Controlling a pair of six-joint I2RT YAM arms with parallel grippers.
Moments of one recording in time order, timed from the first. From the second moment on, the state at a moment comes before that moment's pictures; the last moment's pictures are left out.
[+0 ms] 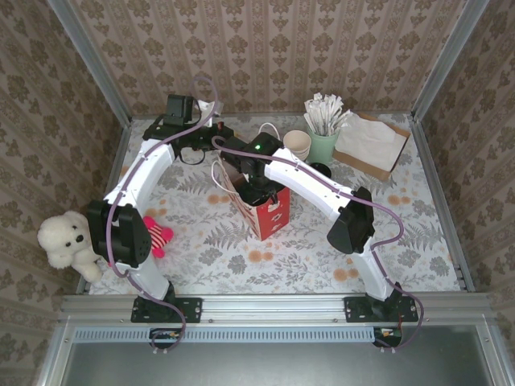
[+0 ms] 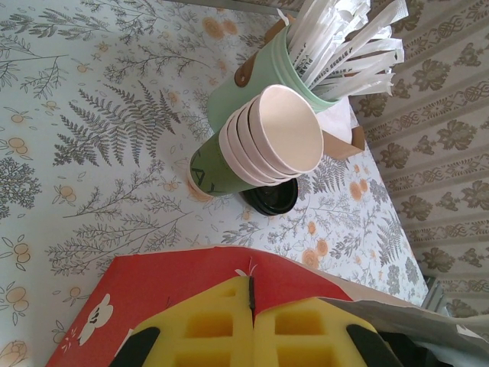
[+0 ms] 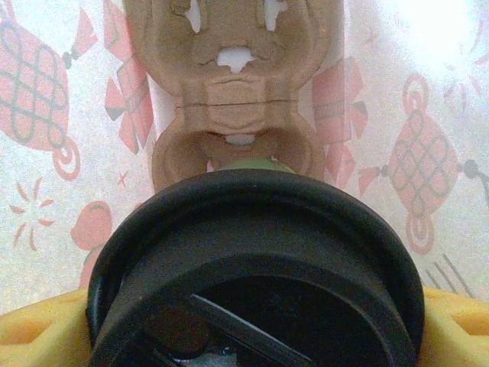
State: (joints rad) left arm -0.29 1.70 1.58 -0.62 0.70 -0.30; right arm 0.85 2.18 2.28 -1.58 0.16 0.32
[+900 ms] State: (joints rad) left arm -0.29 1.72 1.59 -0.63 0.69 -0.30; right arm 0.83 2.18 2.16 -1.43 0.20 0.31
